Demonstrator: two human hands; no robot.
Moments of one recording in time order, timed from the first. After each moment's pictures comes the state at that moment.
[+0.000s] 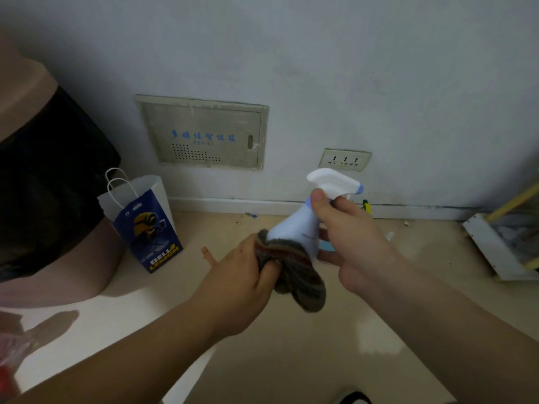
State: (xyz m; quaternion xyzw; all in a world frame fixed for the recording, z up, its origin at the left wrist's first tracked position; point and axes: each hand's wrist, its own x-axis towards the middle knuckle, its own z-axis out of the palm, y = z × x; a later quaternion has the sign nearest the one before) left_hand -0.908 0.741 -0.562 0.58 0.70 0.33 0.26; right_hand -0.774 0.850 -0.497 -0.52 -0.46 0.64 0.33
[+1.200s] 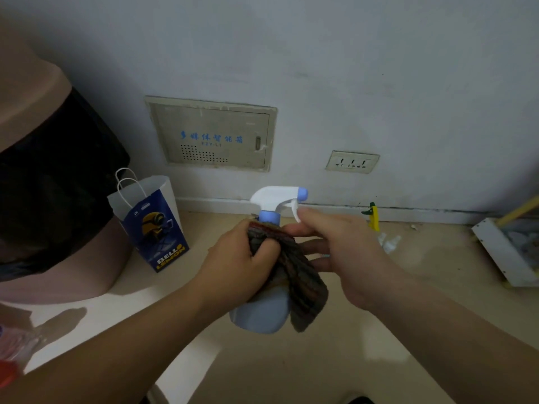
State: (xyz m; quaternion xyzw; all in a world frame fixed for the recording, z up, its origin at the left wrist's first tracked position) left_hand -0.923 0.754 -0.550 0.47 0.73 0.40 0.28; right_hand -0.770 0.838 -0.494 -0.47 -0.55 0.66 0.22
